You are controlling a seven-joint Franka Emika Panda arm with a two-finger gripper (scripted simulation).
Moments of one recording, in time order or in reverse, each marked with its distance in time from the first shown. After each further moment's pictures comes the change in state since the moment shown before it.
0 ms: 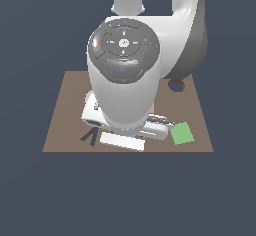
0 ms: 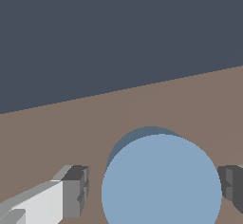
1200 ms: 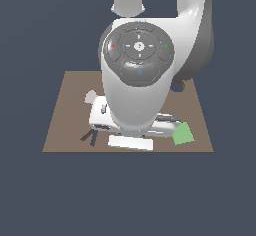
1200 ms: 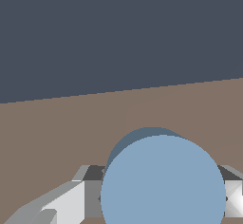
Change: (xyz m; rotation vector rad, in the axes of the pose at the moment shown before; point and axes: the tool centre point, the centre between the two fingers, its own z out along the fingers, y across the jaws) arm -0.001 -0.014 0.002 0.000 0.001 -0.093
